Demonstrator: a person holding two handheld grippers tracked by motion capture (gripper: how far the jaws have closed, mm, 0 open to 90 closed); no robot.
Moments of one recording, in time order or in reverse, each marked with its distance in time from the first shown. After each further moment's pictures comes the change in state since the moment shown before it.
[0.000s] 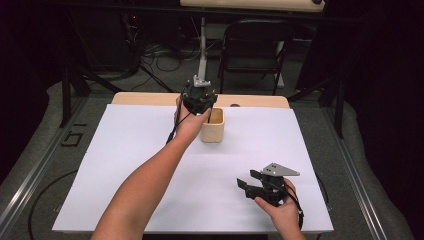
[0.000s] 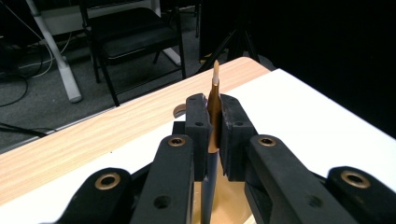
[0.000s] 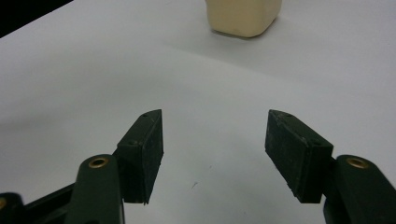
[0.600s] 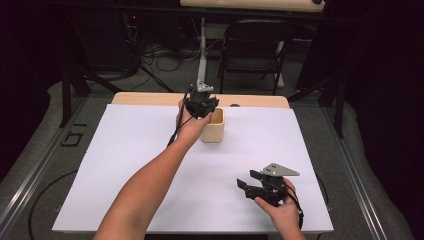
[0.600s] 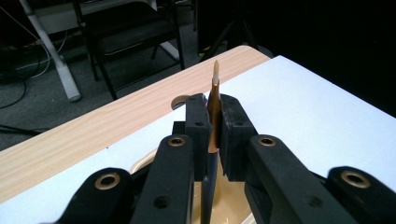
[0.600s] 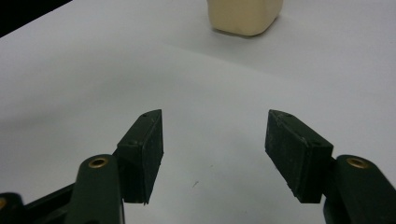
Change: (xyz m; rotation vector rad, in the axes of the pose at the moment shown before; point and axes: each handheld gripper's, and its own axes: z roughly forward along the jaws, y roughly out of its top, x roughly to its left) left arm -0.003 -0.011 0.011 0.020 -0.009 0.033; right arm 0.000 -0.001 0.001 0.002 0.001 0.000
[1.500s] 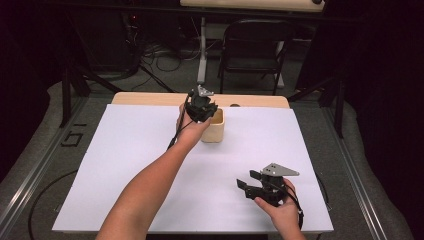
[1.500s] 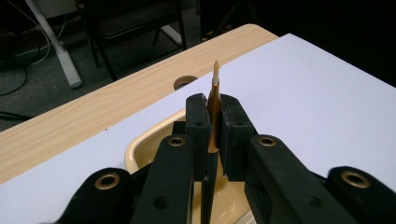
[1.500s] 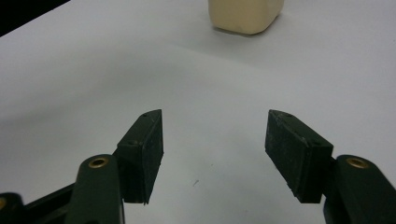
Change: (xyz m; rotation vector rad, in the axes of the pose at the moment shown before) left arm 0.002 -0.015 0.012 0.058 0.014 0.009; right arm 0.000 -0.001 0.001 0.001 0.008 0.006
